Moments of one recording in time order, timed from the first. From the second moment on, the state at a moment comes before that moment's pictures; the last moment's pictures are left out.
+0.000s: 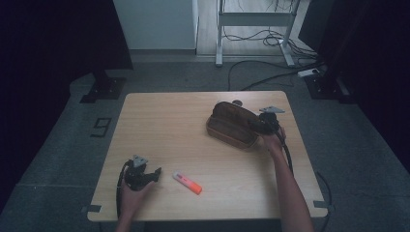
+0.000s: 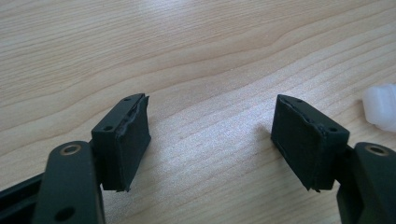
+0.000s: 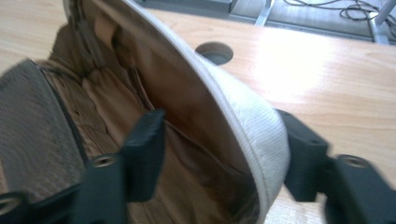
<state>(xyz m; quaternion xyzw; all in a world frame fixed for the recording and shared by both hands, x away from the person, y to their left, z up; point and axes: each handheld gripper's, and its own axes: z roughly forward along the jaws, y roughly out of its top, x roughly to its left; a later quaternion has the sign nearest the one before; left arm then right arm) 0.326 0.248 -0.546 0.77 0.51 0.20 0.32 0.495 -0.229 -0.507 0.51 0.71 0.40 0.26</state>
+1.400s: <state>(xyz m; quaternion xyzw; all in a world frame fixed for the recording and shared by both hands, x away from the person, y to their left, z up) 0.325 0.248 -0.546 0.77 0.51 0.21 0.32 0.466 -0.246 -0.488 0.45 0.69 0.51 0.25</state>
